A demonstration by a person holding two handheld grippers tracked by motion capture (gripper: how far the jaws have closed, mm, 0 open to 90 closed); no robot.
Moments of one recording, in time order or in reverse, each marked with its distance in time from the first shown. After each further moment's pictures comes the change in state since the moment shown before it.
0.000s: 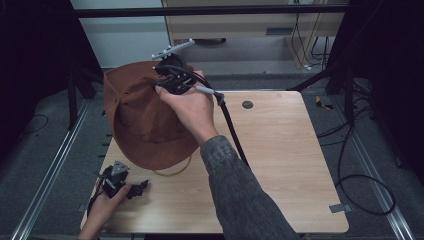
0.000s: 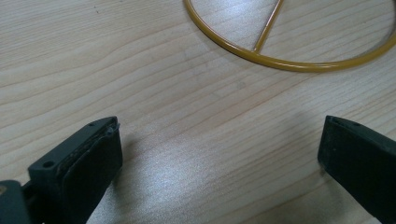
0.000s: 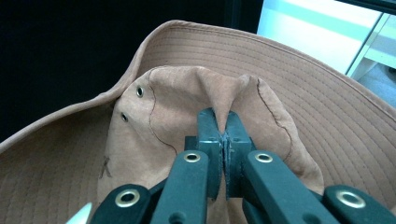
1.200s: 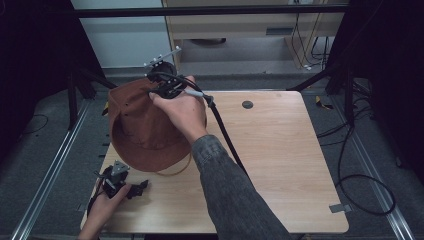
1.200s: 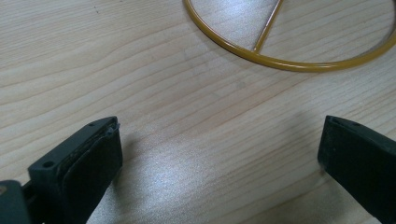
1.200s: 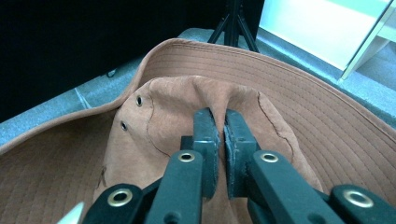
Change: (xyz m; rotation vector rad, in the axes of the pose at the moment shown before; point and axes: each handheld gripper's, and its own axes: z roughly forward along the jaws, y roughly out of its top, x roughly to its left) left arm 0.000 0.000 0.000 -0.007 0.000 -0.006; right arm 0.001 -0.009 0.037 0.088 0.002 0.002
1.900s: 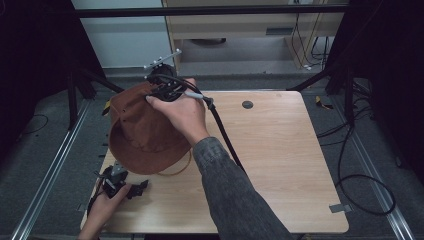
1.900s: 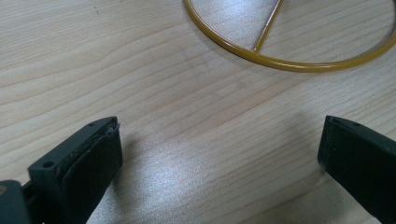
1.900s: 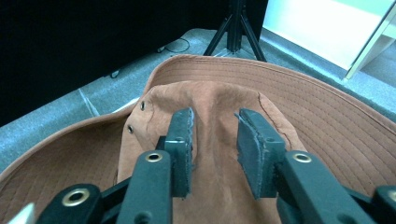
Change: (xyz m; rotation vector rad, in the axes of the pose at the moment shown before) left arm 0.000 0.000 0.000 0.001 0.002 0.003; right arm 0.004 -0.004 -0.001 -0.003 0.012 0.002
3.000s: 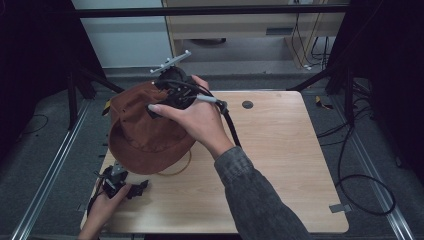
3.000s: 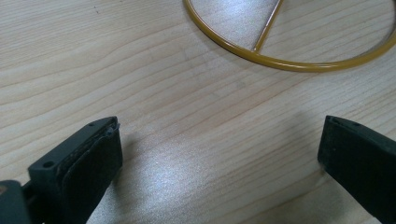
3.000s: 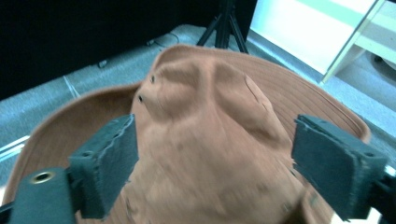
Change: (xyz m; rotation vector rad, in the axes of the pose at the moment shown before) left arm 0.000 0.000 0.000 0.004 -0.001 0.003; right arm 0.013 -0.010 -0.052 0.014 -0.064 -0.070
